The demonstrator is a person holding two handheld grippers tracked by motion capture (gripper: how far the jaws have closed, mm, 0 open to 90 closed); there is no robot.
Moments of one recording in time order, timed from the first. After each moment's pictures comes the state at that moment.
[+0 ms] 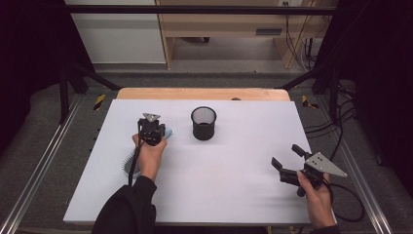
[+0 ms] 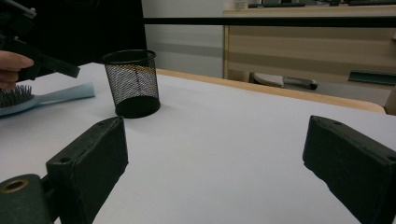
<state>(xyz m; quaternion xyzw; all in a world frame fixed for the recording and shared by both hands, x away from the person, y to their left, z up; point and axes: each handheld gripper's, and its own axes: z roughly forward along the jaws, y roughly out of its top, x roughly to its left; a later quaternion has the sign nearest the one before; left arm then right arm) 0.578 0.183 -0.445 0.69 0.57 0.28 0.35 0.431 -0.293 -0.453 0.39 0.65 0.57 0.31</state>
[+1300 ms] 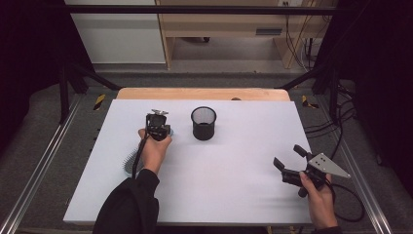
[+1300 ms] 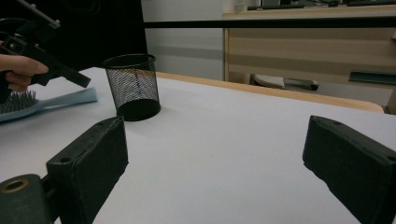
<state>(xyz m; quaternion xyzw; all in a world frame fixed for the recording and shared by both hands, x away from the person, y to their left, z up) 0.593 0.171 -0.440 0.73 0.56 0.24 0.31 0.429 -0.298 -0.452 0.39 0.65 0.58 0.31</state>
